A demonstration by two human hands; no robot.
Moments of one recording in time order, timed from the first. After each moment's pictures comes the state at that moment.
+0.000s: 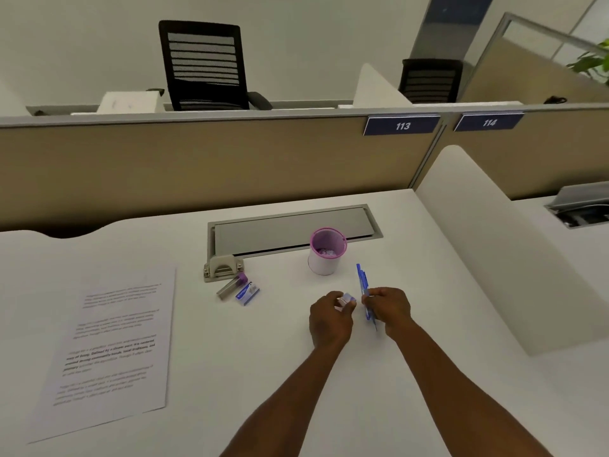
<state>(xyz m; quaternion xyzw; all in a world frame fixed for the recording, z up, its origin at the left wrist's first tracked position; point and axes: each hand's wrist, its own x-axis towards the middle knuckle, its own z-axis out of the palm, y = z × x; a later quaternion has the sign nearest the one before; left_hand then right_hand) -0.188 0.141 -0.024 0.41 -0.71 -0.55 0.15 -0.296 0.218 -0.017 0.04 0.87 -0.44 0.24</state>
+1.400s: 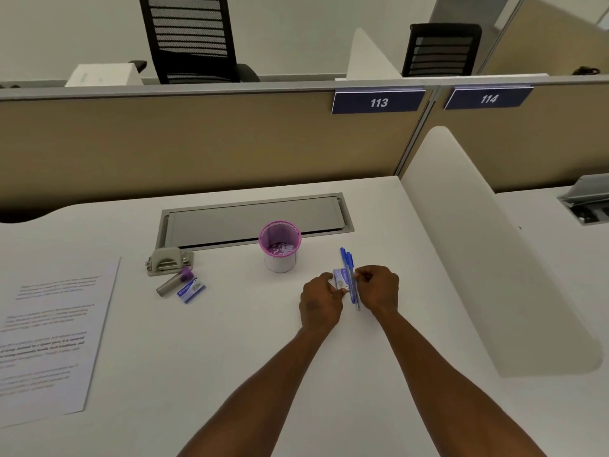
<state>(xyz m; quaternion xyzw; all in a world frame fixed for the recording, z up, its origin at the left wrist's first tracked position) -0.303 0.181 -0.057 0.41 -0.79 -0.45 0.11 -0.404 0.259 -0.046 -0.16 0.92 -0.33 0.10</state>
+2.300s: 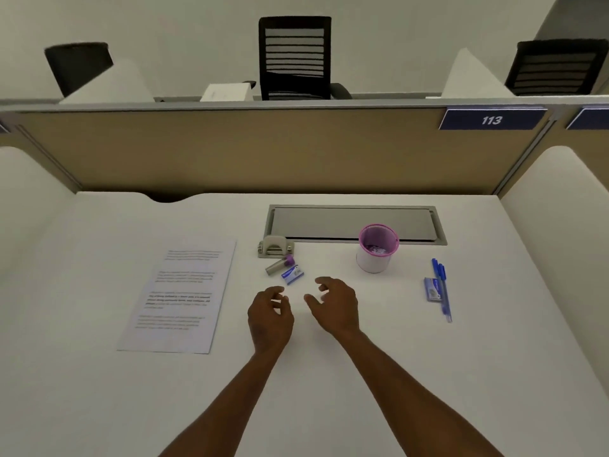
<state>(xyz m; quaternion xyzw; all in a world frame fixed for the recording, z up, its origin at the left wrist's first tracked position) -0.066 0.059 -0.030 0.56 -0.69 -0.35 0.30 -0.189 0.115 -0.025 -0.34 0.84 -0.36 0.22</state>
